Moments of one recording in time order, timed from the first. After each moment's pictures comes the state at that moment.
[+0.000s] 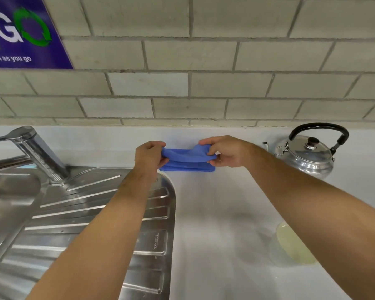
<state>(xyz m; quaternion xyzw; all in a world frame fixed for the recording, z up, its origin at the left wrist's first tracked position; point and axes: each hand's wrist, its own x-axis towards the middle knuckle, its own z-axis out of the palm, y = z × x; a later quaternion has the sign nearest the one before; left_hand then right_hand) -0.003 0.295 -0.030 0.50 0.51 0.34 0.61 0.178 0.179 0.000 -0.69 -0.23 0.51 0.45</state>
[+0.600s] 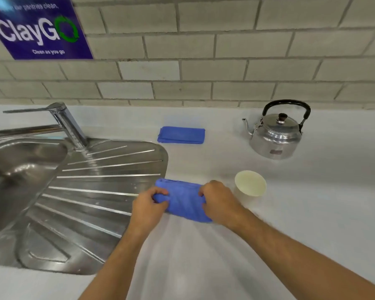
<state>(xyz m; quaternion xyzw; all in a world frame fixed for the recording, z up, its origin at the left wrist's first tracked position) -0.126 0.071 -0.077 0.68 0.53 0.25 0.44 0.037 -0.027 -0.032 -0.82 -0.54 0.19 0.06</state>
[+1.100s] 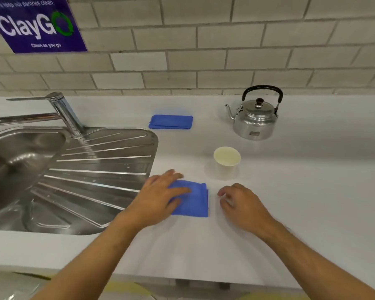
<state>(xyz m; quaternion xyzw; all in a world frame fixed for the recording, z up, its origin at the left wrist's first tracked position) -0.141 -0.002 -0.054 0.98 0.19 0.03 0.08 0.063 -0.170 -0.071 -0.82 -0.51 0.16 0.21</state>
